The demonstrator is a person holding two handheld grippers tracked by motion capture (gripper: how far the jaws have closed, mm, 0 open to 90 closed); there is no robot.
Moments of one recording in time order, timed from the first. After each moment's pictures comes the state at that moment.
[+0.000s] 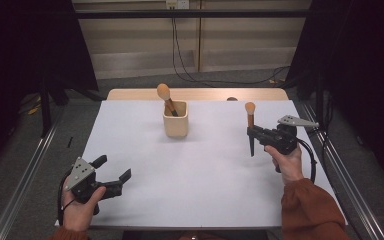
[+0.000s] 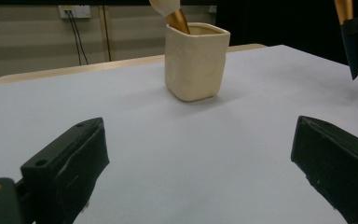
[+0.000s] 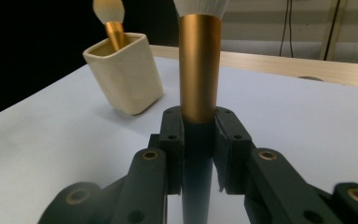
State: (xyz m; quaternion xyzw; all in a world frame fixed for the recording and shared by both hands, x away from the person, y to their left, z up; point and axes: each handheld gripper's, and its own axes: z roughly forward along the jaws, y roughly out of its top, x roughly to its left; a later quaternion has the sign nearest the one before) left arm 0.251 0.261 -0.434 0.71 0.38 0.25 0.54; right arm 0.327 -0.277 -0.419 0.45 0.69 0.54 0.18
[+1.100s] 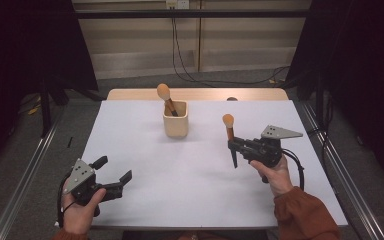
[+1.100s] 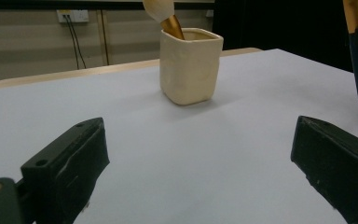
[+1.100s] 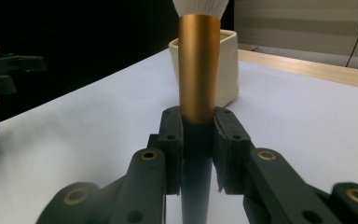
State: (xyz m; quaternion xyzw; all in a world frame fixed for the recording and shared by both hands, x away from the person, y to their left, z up) left arm 0.244 0.256 -0.431 0.71 0.37 0.24 0.55; right arm 0.299 -0.226 -0.417 0.36 0.72 0.58 0.13
